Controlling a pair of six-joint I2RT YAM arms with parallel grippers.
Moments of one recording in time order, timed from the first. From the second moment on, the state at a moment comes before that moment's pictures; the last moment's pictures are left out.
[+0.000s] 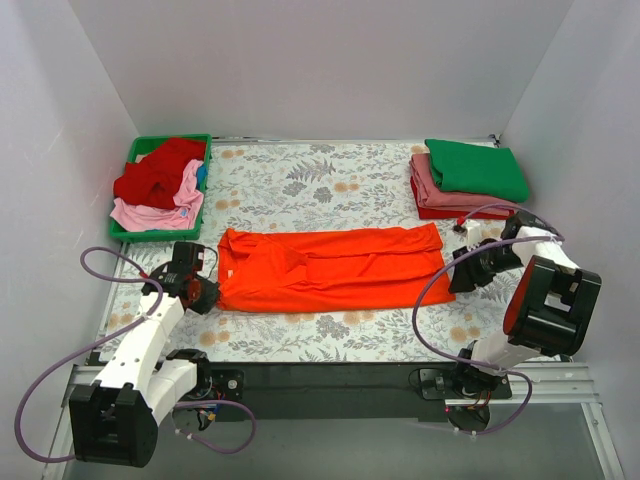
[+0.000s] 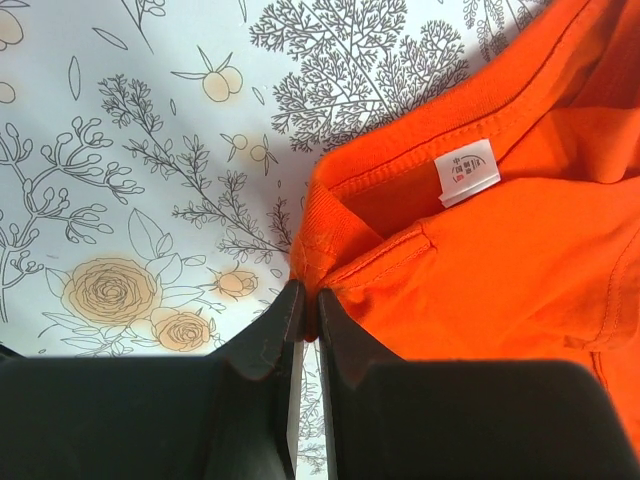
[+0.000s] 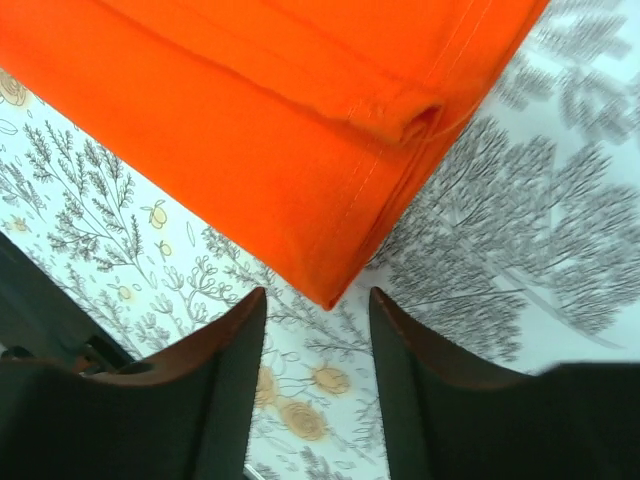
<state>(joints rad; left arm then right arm) -0.09 0.93 0.59 -0.84 -0.18 -1.14 -0.33 1.53 0.88 -0.94 -0.62 -0.87</state>
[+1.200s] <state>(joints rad) -0.09 0.89 0.63 -0.87 -0.17 -1.13 -0.13 1.76 1.11 -0.95 -0.67 -1.18</state>
